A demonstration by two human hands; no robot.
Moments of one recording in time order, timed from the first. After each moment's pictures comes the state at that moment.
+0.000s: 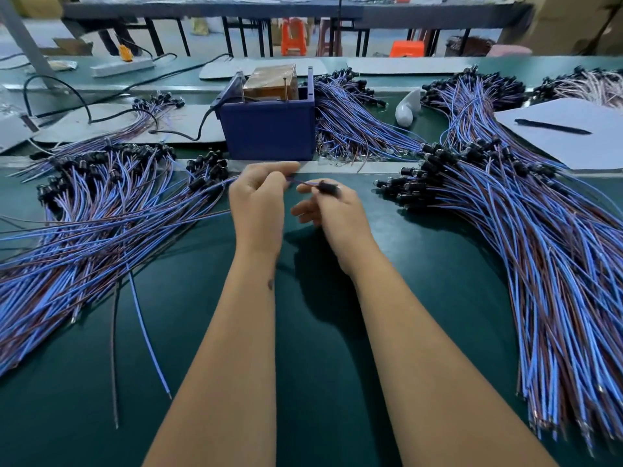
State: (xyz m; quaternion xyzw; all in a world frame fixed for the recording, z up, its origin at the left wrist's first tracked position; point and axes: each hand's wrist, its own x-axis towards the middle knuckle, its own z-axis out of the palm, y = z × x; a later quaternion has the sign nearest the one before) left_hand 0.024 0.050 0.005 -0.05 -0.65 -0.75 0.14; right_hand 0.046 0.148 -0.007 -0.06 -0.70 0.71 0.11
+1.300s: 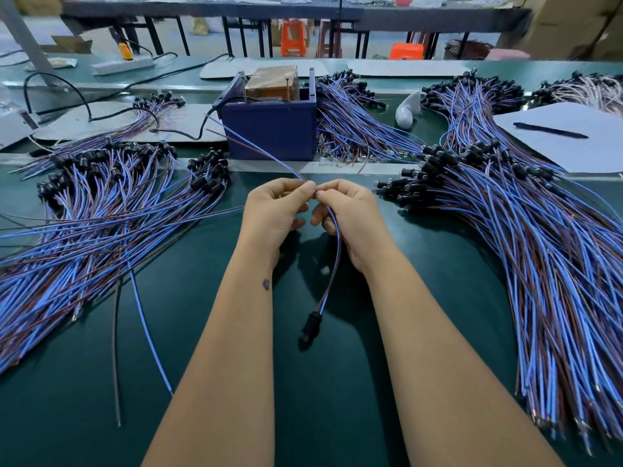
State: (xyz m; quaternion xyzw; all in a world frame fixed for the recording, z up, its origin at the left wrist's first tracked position) left_hand 0.023 0.047 -0.002 -0.04 -0.68 -0.73 -0.03; right_hand 0.050 0.161 -0.002 -0.06 -0.65 0.75 0.10
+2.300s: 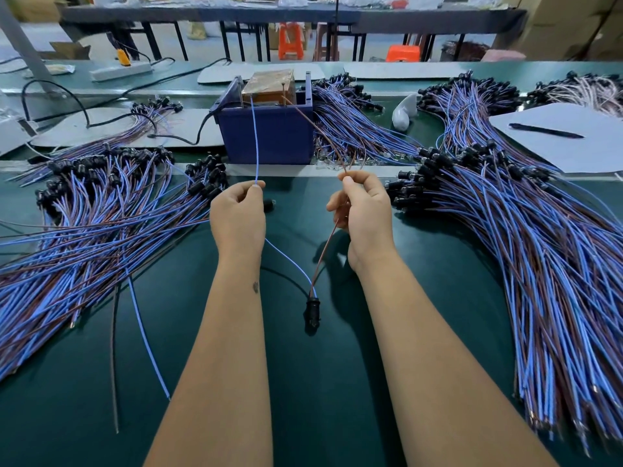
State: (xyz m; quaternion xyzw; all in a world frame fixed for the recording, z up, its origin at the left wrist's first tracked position) left_hand 0.012 0.029 -0.008 0.06 -0.73 -0.67 0.14; right_hand 0.050 0.167 -0.002 -0.12 -0.57 0.79 0.21
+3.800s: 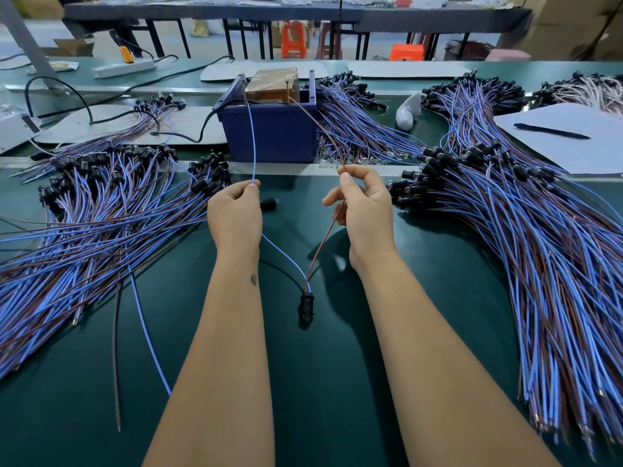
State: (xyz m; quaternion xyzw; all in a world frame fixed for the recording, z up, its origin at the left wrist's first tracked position) left_hand 0.005 0.025 -0.008 0.10 -0.71 -0.68 0.13; right_hand 0.052 0.162 0.000 -0.09 -0.60 0.76 0.23
